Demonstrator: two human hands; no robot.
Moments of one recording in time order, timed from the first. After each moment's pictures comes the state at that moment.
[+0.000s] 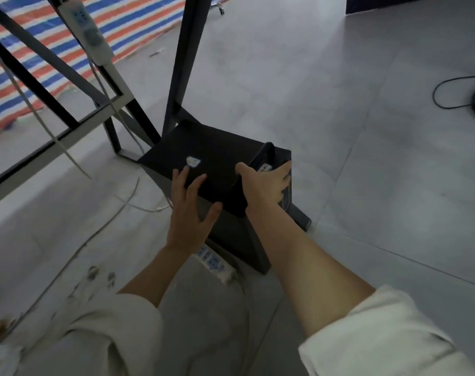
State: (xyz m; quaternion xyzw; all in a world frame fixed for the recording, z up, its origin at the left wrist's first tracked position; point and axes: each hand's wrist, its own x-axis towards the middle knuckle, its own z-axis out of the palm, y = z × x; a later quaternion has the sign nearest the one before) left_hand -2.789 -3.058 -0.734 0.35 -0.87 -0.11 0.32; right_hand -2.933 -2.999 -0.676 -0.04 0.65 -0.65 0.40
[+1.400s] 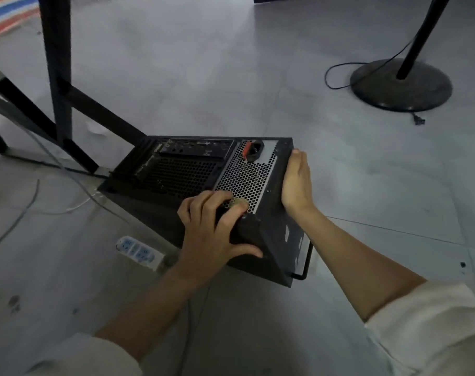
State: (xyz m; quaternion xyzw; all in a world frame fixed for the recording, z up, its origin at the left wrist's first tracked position) left_hand -2.881 -2.904 -0.761 0.09 -0.91 0.05 0.39; right_hand -3.047 -2.839 -0.743 -0.18 0.76 -0.61 0.13
